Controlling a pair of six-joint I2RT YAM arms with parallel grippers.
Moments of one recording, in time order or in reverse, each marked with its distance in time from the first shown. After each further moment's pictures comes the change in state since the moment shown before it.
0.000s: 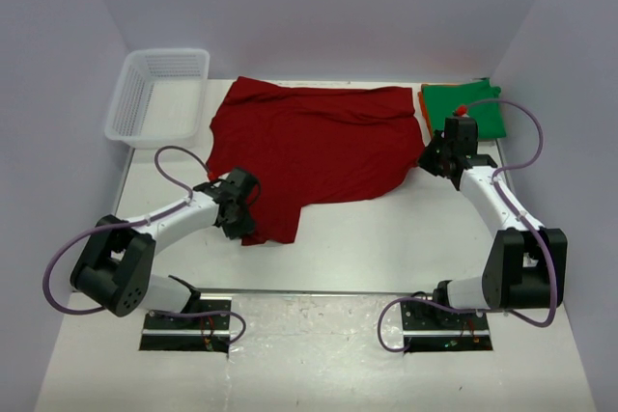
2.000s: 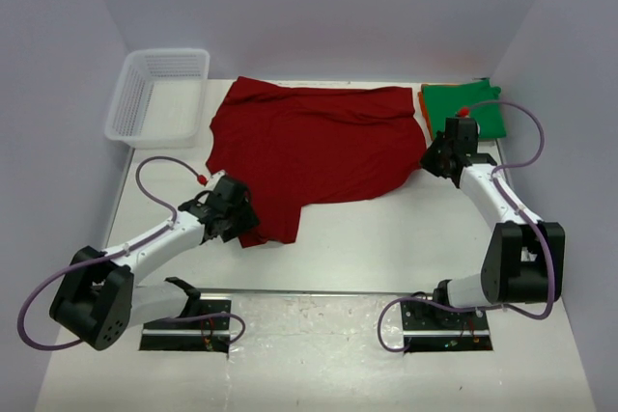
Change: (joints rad) left arm 0.000 -0.219 -0.147 0.169 -0.035 -0.054; right arm -0.025 0.035 0.005 -0.004 0.034 0.004
